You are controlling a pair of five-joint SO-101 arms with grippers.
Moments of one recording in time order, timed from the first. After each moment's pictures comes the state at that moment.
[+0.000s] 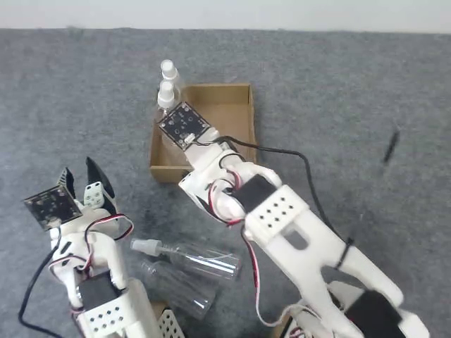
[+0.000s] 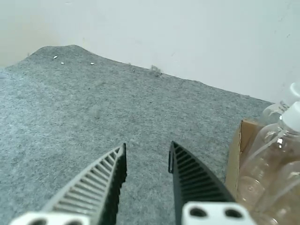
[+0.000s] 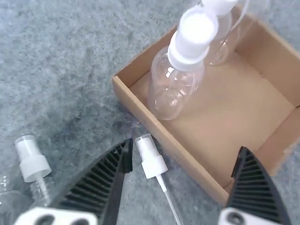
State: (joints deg) left arm -29.5 -103.4 95.1 37.8 9.5; right arm -45.6 -21.7 31.6 45.3 5.3
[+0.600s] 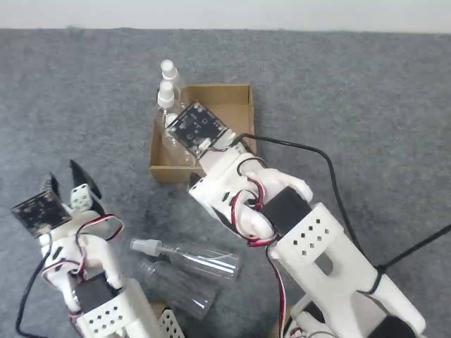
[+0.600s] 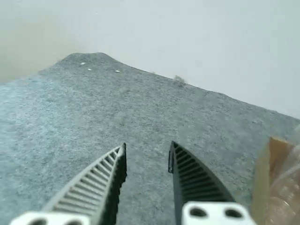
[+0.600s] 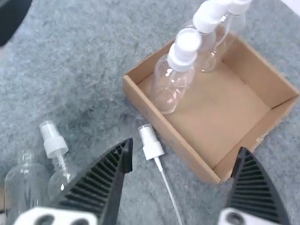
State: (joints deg) left arm -36.0 -103.4 95.1 35.6 9.7; right arm -46.3 -33.8 26.8 60.7 7.7
